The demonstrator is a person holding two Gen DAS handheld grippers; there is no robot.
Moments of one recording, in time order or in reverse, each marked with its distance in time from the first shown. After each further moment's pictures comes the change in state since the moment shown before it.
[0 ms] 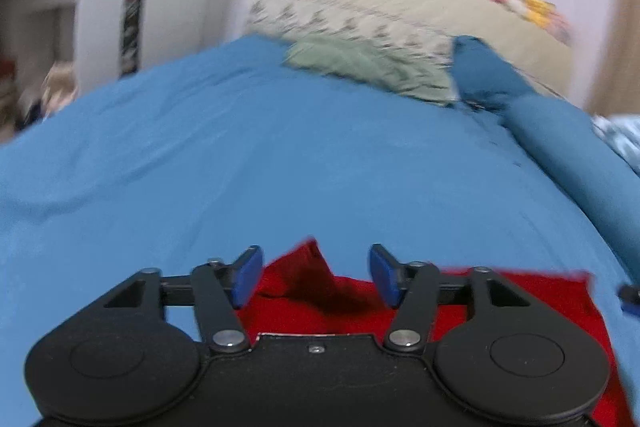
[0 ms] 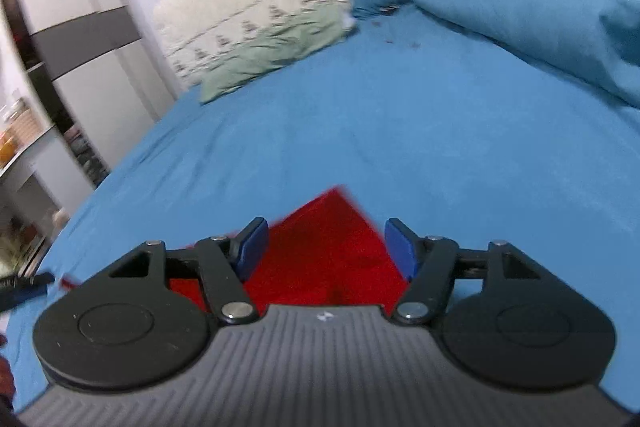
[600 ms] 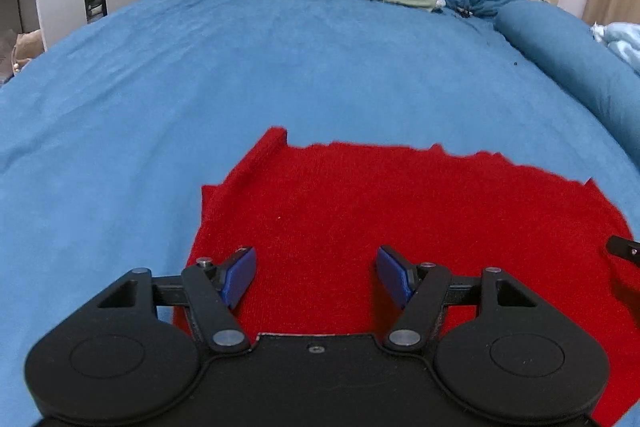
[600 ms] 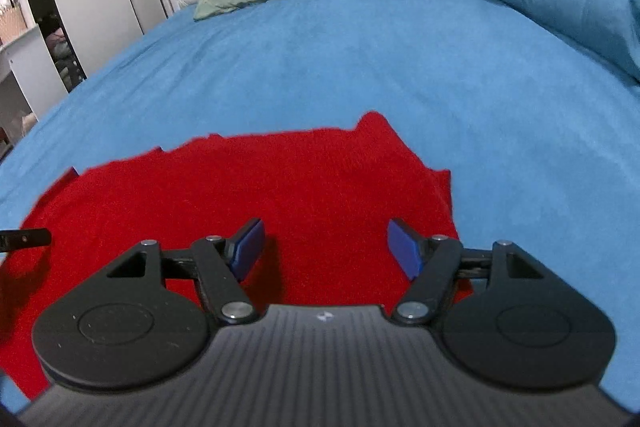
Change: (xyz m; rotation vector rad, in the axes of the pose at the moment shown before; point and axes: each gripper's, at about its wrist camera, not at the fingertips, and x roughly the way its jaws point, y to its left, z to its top) left arm 0.043 -0.009 -0.042 0.078 0.233 0.010; right arm 0.036 0.027 -0.053 -0.153 0.146 -0.106
